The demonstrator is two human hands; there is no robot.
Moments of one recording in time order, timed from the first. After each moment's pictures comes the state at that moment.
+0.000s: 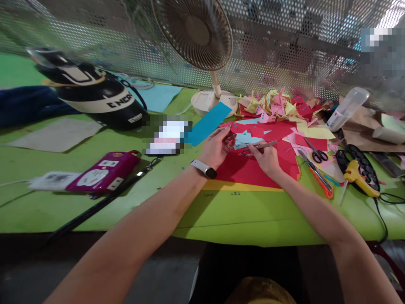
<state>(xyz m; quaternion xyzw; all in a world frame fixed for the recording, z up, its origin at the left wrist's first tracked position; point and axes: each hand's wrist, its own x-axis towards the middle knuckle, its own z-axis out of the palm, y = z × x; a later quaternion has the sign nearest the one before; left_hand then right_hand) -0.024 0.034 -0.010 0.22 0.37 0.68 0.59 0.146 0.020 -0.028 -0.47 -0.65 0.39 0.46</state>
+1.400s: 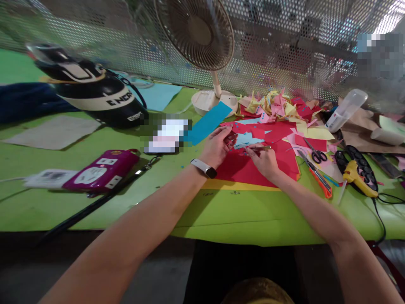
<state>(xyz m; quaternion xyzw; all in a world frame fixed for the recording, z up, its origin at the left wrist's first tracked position) -0.023 0.035 -0.011 0.24 0.36 0.68 0.59 0.145 0.010 -0.025 -0.44 -0.74 0.26 0.44</state>
